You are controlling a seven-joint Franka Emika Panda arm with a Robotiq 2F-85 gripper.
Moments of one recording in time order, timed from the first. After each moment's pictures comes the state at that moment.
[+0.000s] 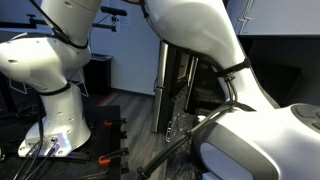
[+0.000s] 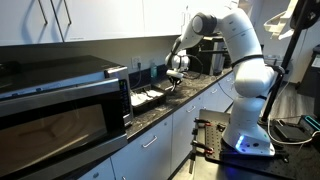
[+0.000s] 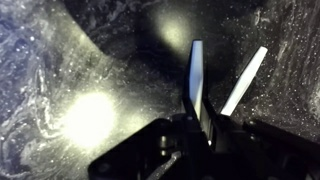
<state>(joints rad) -0.49 0.54 -0.36 -2.01 0.45 2.68 0.53</state>
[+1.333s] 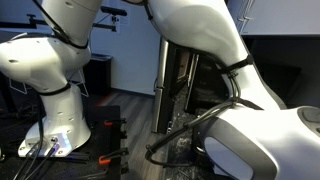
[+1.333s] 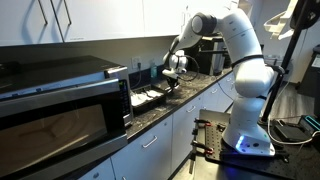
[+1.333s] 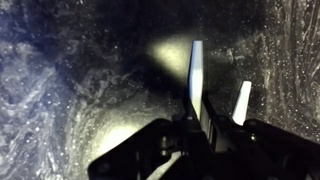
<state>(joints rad) -0.48 0.55 -0.34 -2.00 0.52 2.58 0.76</state>
